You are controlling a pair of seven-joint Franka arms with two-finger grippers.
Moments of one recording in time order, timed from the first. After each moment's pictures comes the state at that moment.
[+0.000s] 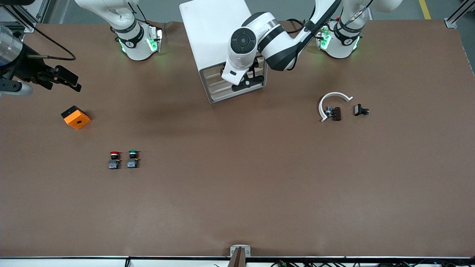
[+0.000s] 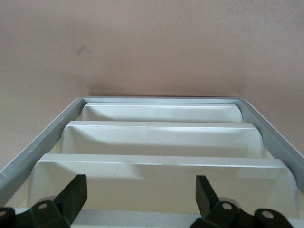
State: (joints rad) left arm -0.57 0.36 -0.43 -1.83 -0.20 2.00 -1.23; right arm 0.08 -0.18 -0.06 -1.80 0.04 1.59 0.14
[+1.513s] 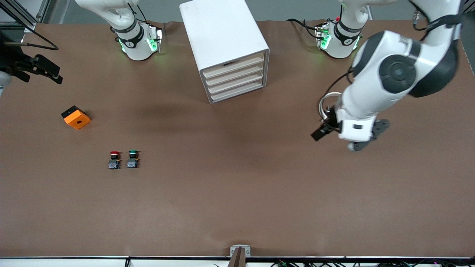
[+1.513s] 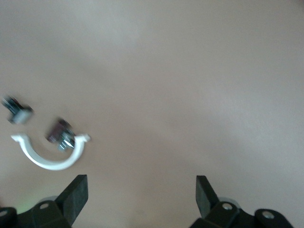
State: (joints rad) left arm 0.02 0.30 -0.43 -1.48 0.11 1.70 -1.03; right arm 0.05 -0.16 -0.06 -1.71 -0.02 1.51 0.06
